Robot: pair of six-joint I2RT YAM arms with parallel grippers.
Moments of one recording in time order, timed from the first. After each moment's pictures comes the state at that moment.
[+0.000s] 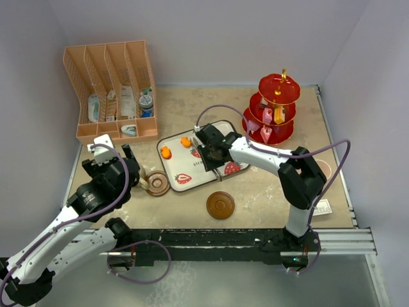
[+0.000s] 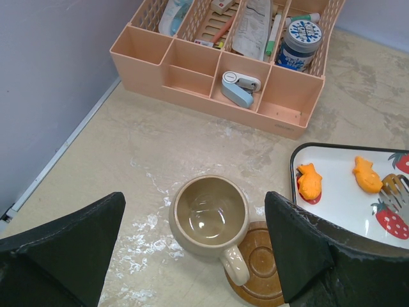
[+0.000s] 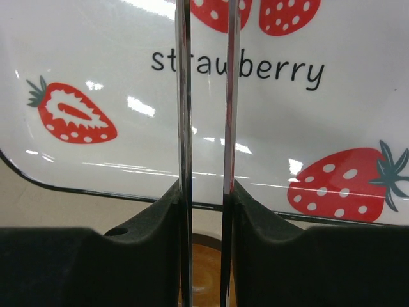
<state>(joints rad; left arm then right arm) -0.75 0.65 0.83 -0.85 -1.10 -0.67 0.80 1.84 1.33 -0.61 0.08 0.36</state>
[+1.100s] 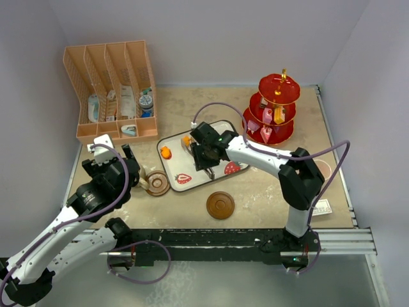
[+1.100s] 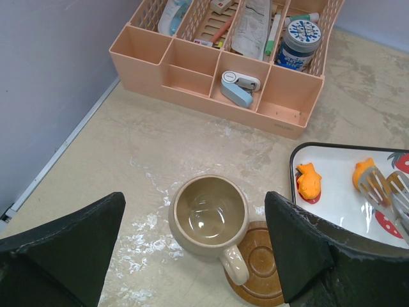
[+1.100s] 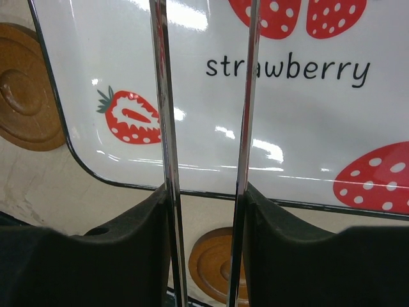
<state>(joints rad) -0.75 0.65 0.83 -0.85 -1.10 -0.67 0.85 1.83 1.40 -0.64 0.06 0.50</state>
